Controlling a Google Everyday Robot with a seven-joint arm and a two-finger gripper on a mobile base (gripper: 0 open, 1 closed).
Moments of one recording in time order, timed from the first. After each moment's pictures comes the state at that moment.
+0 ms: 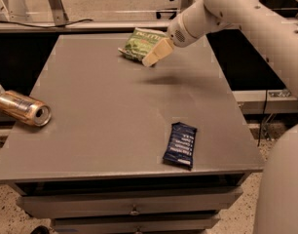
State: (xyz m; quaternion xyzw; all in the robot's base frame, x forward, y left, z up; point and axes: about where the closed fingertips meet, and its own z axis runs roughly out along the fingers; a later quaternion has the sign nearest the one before) arm 0.738 -0.045 0.885 -0.47 0.78 0.14 0.38
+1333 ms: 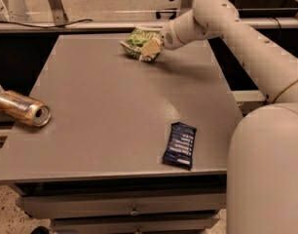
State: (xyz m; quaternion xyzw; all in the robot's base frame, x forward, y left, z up) arm 0.794 -0.013 0.851 -0.39 0.81 0.22 0.39
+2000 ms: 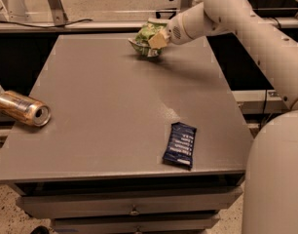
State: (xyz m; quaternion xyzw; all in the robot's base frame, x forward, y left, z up) arm 0.781 -0.029 0.882 -0.39 0.80 0.21 0.41
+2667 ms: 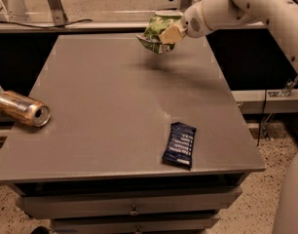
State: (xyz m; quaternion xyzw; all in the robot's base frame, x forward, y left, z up) arm 0.734 -0.059 0.925 -0.42 0.78 0.21 0.42
